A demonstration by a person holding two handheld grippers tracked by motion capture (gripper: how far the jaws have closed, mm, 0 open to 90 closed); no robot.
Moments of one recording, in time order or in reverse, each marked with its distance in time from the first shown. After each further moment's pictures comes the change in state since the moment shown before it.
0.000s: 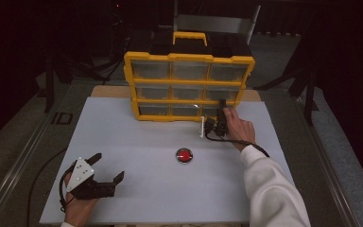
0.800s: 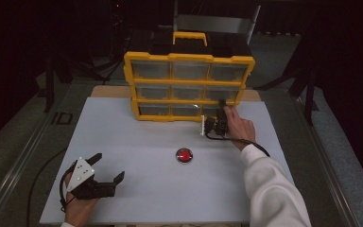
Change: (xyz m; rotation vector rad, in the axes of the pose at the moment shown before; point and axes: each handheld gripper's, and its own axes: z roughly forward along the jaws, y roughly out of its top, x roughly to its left) left arm -0.001 0.000 0.001 0.003 0.000 0.001; right arm -0.005 0.000 0.002 -0.002 0.072 0.006
